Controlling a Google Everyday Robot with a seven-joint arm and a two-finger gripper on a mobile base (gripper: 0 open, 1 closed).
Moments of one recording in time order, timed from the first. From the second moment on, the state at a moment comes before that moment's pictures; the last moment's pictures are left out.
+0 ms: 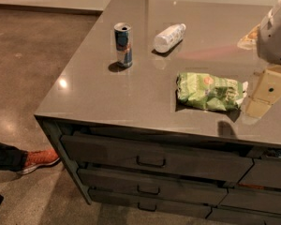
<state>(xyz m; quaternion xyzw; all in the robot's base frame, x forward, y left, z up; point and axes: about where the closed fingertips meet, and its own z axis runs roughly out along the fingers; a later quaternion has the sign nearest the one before) 0.438 -0.216 0.978 -0.60 0.78 -0.04 0.16</state>
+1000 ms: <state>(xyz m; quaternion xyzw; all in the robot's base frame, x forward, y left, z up) 0.485 -0.229 0.960 -0.58 0.80 -0.03 0.16</state>
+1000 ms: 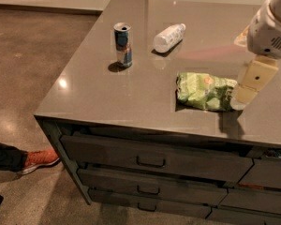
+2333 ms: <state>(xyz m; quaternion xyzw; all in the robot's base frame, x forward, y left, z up) 0.546 -0.259 0.868 -0.54 0.84 -0.01 0.07</state>
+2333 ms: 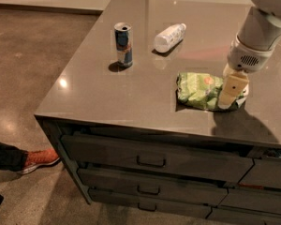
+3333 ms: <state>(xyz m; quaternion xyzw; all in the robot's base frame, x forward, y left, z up) 0.587 -0.249 0.879 -0.53 0.85 0.00 0.07</state>
